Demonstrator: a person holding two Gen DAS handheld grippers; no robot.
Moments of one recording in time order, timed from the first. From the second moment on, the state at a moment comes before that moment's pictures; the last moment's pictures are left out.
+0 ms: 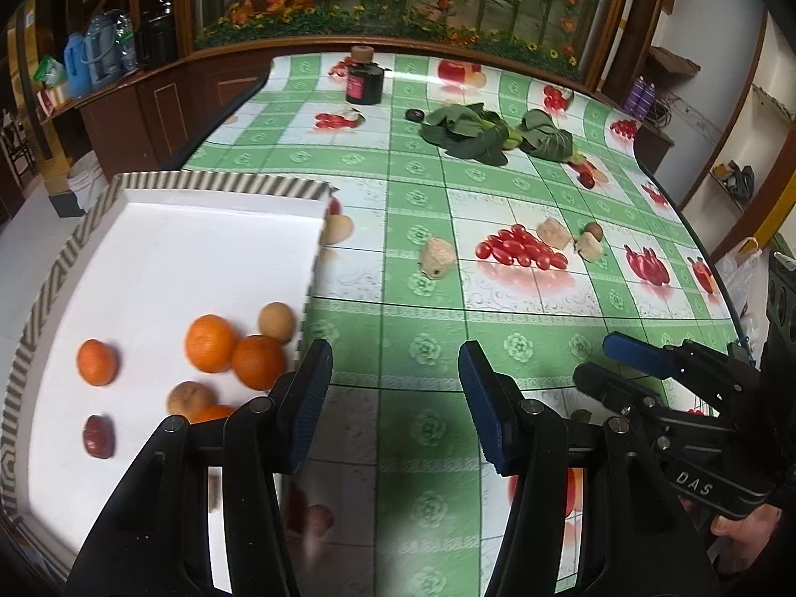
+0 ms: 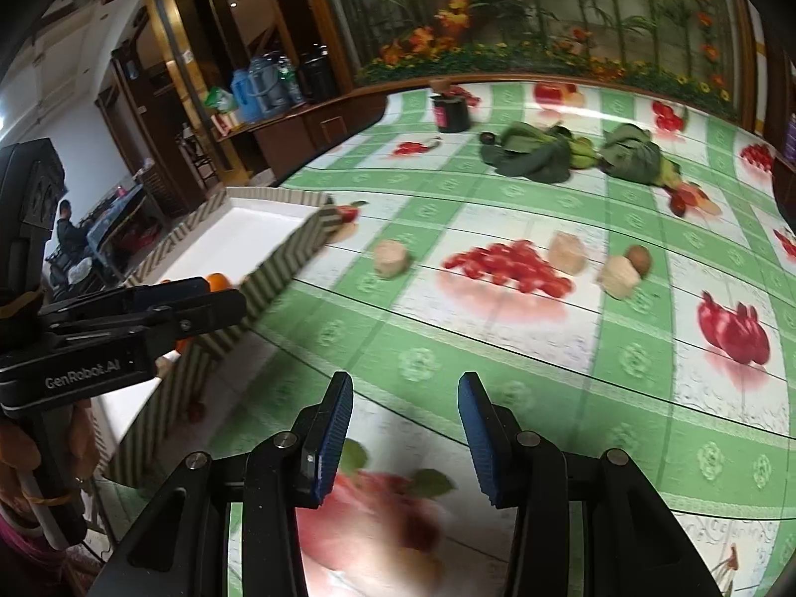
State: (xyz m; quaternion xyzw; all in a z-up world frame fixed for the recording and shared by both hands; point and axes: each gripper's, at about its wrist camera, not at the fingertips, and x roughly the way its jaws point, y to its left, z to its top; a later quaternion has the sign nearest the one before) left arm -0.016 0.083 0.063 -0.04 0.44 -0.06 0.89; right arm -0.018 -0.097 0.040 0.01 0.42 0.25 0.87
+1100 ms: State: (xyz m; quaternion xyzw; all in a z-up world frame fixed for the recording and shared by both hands) left arm 0.072 0.050 0.052 -0.03 0.48 -0.06 0.87; right arm 0.076 -0.185 0.025 0.02 0.44 0.16 0.88
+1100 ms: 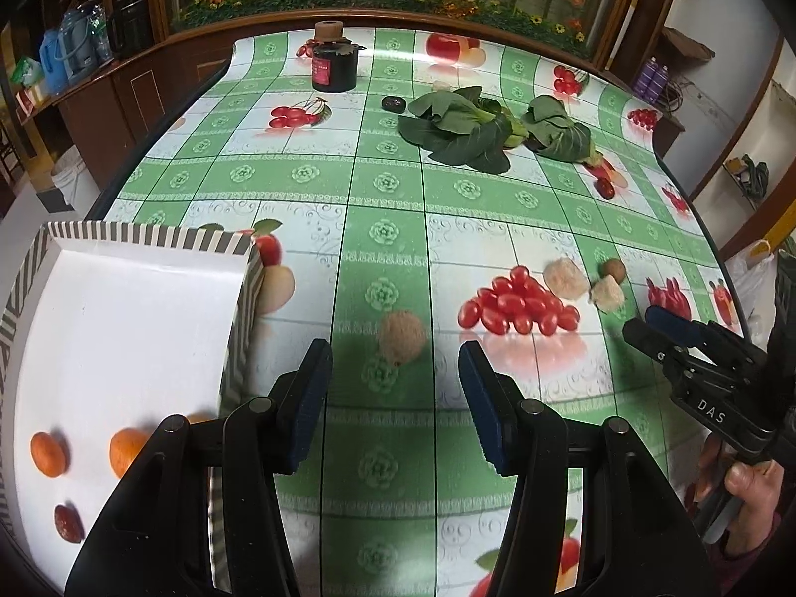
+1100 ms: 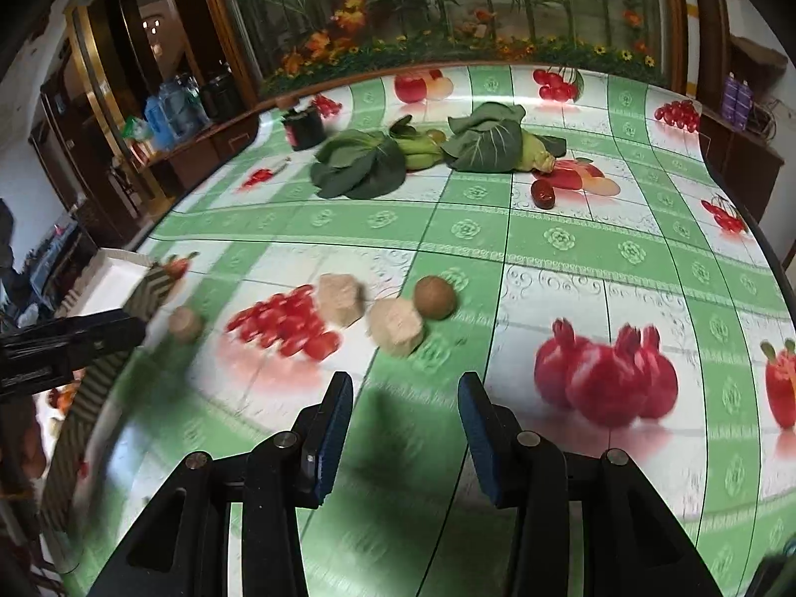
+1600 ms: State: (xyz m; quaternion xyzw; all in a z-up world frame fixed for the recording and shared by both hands) left arm 0.105 0.043 0.016 -0.03 0.51 -0.05 0.86; right arm 0.096 -0.159 0.014 -0.02 0.43 0.17 0.89
